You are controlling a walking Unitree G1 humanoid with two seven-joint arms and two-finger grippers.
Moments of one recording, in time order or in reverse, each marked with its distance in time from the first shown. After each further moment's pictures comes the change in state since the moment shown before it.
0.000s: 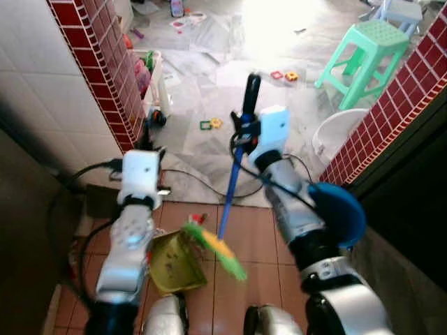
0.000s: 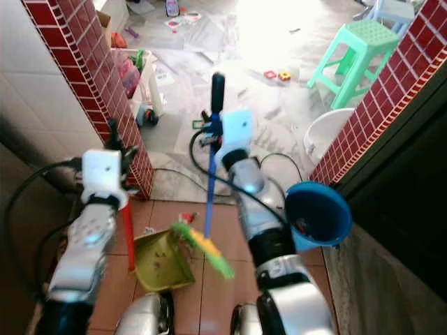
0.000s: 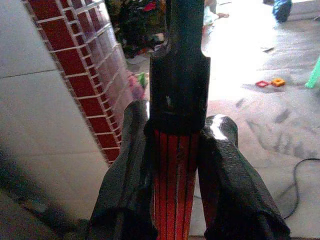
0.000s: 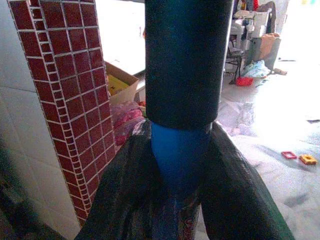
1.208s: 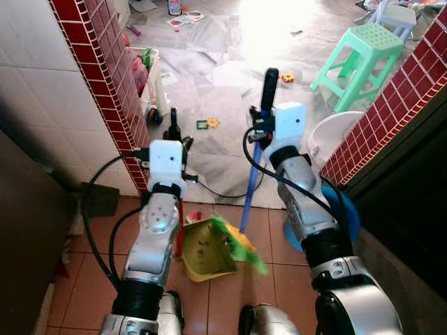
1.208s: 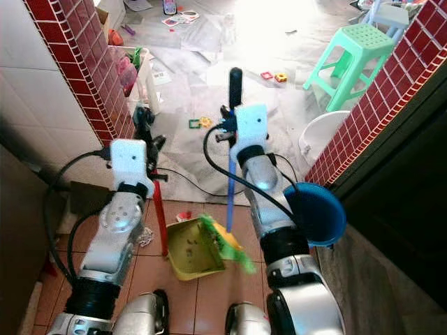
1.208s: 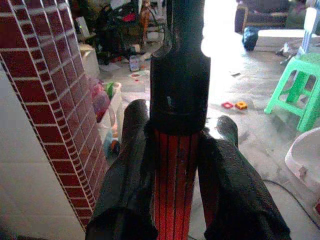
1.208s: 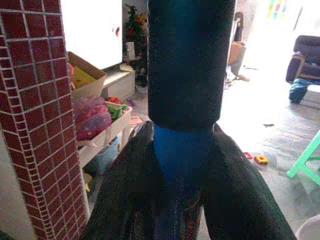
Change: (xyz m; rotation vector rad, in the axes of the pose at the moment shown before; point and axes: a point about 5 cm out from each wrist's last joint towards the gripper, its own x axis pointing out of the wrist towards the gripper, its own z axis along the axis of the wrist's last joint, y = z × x) left arm 0.016 -0.032 0.014 -0.126 -0.066 -0.073; right arm -0.008 -0.025 0.002 -0.104 -0.002 -0.127
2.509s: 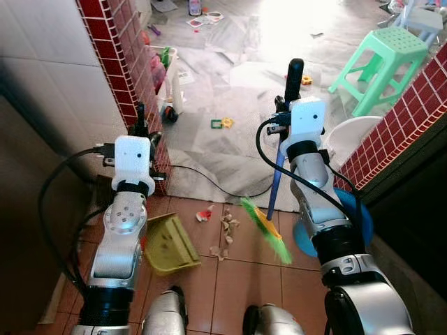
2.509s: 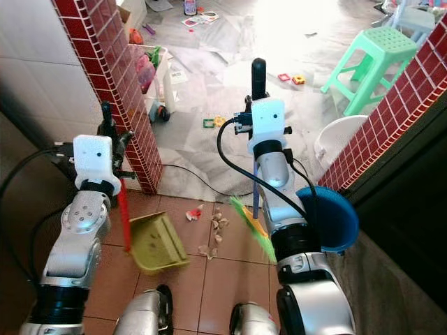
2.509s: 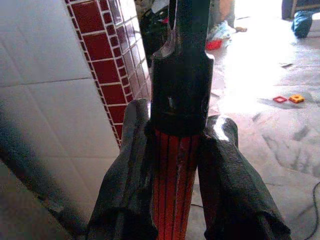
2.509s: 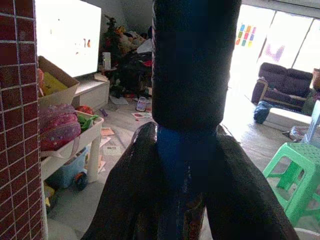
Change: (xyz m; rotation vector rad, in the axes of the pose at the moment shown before) left arm -0.007 0.047 0.004 0.121 0.018 0.076; right arm 0.001 -0.024 0.008 -0.148 -0.042 -0.154
